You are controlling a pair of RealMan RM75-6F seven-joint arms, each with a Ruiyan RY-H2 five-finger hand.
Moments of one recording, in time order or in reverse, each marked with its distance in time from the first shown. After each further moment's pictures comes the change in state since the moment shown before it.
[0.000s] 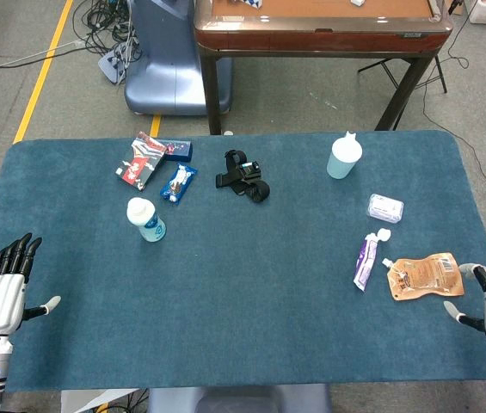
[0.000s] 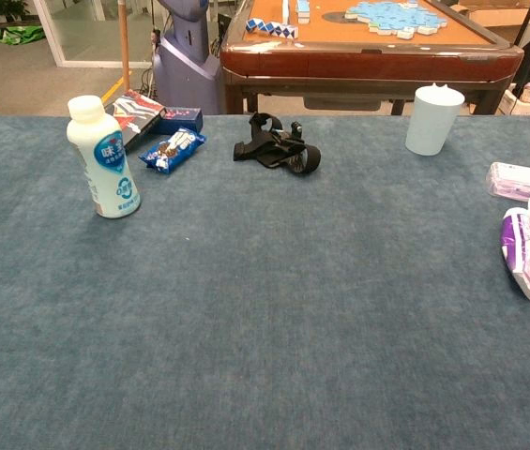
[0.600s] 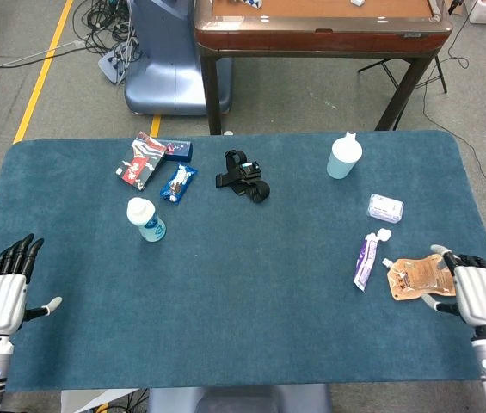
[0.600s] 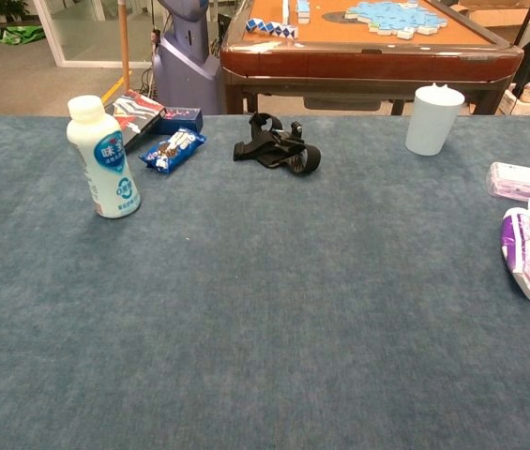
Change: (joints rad) left arm 0.002 -0.002 0.003 0.006 0.006 -0.004 -0.016; right arm 0.121 0.044 0.026 -0.026 0.048 -0.227 -0.039
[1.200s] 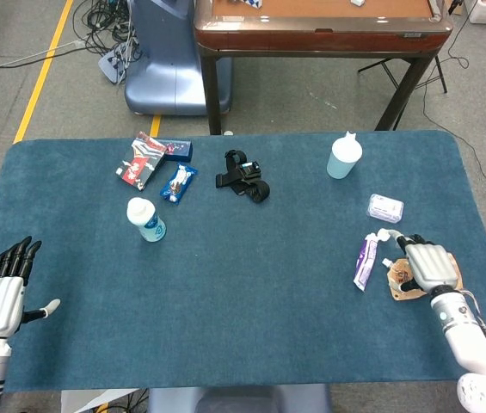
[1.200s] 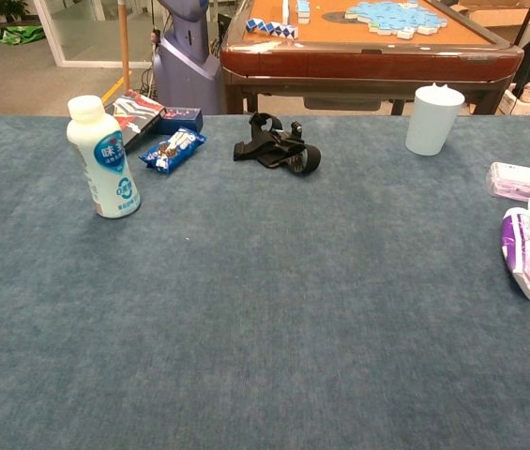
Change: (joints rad) left arm 0.009 0.006 0.006 0.001 -0.001 -0.001 -0.016; right arm 0.279 -0.043 0.024 0.079 0.324 -0.387 -0.144
